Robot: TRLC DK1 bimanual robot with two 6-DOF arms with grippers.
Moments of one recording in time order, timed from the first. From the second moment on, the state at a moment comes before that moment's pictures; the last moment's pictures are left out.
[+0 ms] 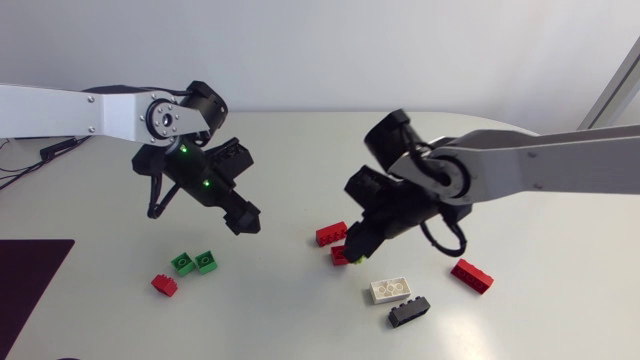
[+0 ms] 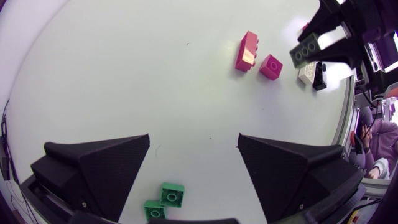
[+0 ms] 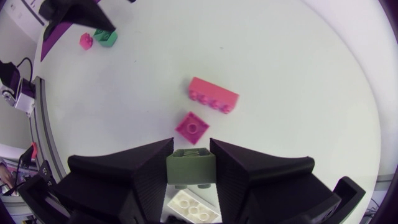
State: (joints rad) left arm -0.34 1.73 1.24 -0.77 0.20 0.45; right arm 0.55 1.60 1.03 -0.47 -0.17 -0.23
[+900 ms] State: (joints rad) left arm -0.51 1.80 1.25 -0.74 0.20 0.41; right arm 0.08 1.56 0.81 -0.43 -0.23 -0.45
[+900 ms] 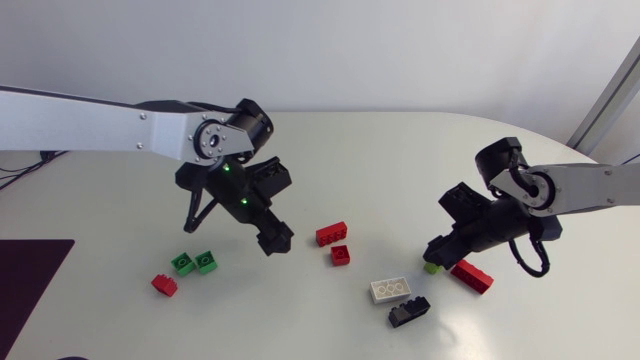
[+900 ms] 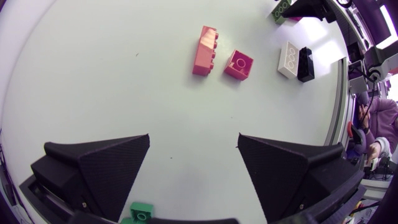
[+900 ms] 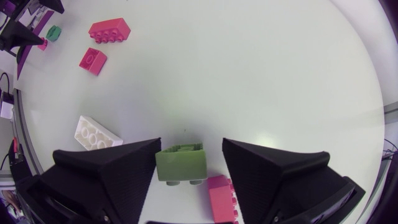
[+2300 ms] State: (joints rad) left arm -0.35 1.75 1.22 -0.74 0.20 0.41; right arm 0.52 2.07 1.41 -0.59 -0.23 -0.34
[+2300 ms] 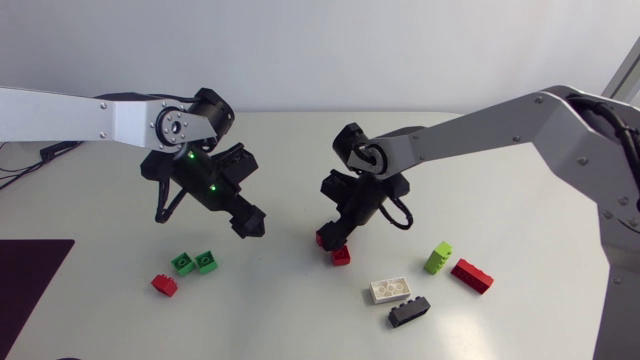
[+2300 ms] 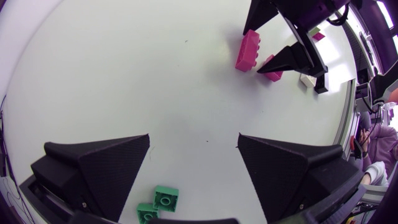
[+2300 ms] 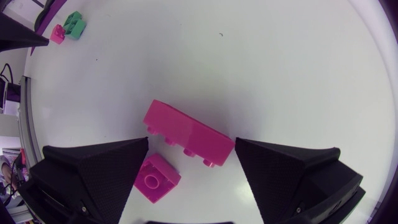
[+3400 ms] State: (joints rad) left arm -0.35 1.75 1.20 -0.73 0.20 0.41; right arm 0.51 2.04 1.40 -0.58 -0.18 -0.34
